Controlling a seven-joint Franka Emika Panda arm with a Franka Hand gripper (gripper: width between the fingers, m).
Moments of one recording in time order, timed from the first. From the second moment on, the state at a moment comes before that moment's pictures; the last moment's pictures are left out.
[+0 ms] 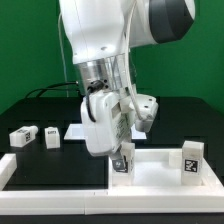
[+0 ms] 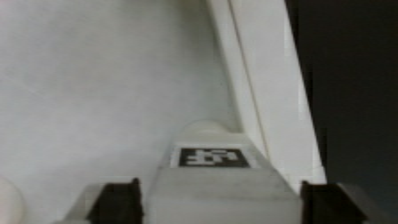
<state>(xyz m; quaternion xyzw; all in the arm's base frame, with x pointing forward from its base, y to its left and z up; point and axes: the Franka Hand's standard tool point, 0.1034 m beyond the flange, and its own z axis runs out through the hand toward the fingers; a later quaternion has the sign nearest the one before) 0.626 0.005 0.065 -0.65 0.75 0.04 0.10</state>
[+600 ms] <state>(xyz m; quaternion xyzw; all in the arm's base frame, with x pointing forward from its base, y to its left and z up) 0.626 0.011 0.067 -0.86 0.50 0.01 0.08</state>
